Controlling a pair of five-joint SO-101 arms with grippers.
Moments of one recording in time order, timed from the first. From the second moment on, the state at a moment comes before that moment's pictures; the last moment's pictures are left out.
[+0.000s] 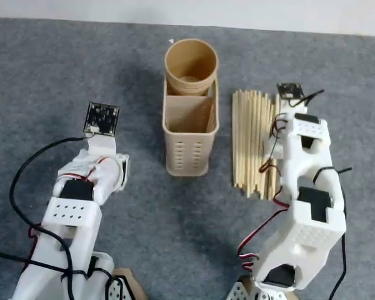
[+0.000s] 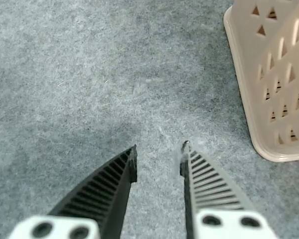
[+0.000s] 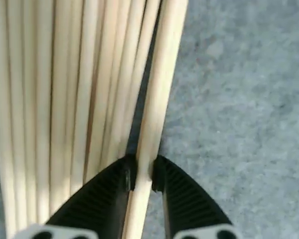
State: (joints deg) left arm -2.1 -45.1 65.9 37.8 1.4; right arm 5.5 20.0 11.1 54.7 16.6
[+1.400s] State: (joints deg) left arm -2.1 -45.1 66.6 37.8 1.4; right arm -21.5 -18.6 -1.4 43.3 -10.2
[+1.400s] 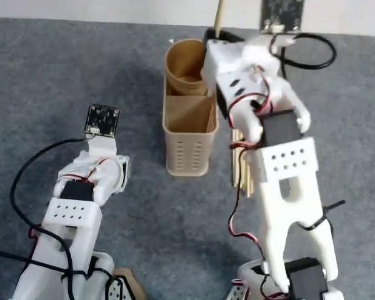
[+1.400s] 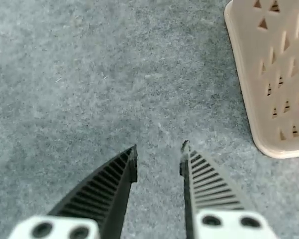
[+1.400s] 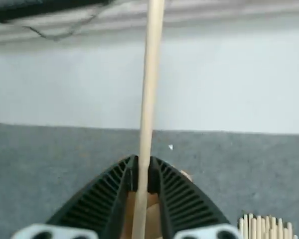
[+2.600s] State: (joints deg) left arm -2.1 -45.1 68.0 34.5 1.4; right arm -9.4 -48.7 22.8 48.2 5.2
